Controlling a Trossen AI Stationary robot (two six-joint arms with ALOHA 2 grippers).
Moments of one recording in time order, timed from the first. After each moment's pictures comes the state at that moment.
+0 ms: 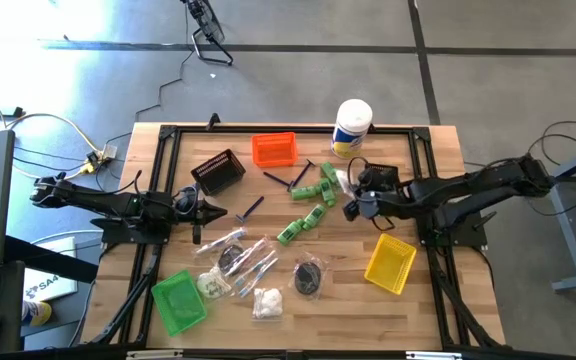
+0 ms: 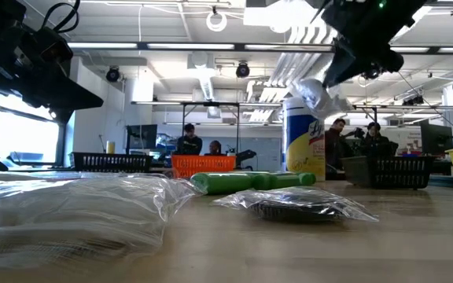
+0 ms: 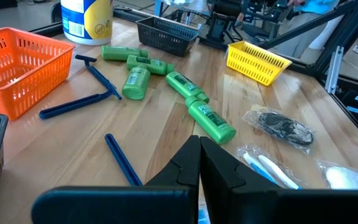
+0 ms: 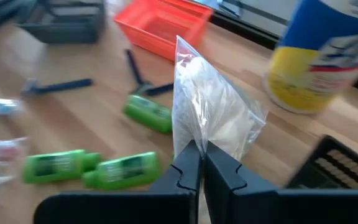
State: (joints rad) left arm -0.15 0.26 0.04 0.02 -0.28 -0.32; right arm 0.14 1.17 0.87 -0.66 0.68 0.87
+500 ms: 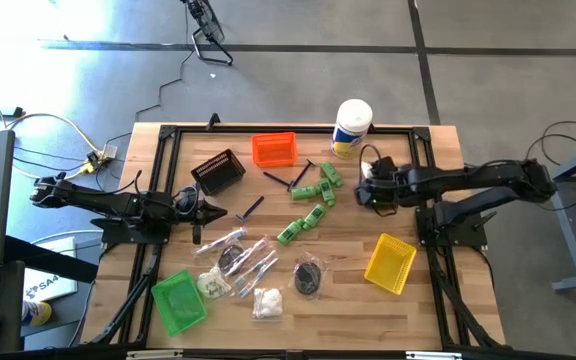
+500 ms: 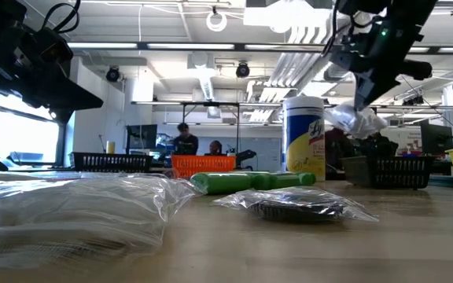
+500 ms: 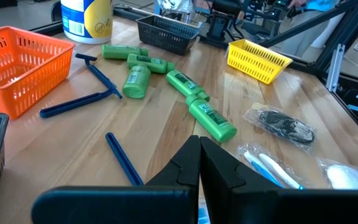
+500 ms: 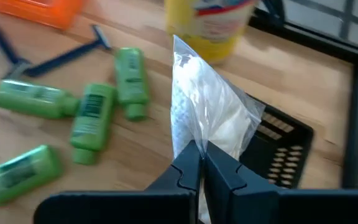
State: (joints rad) left arm -0.15 0.26 0.04 0.00 -0.28 -0.32; right arm -0.02 1.17 0.87 -0.99 0.65 1.07
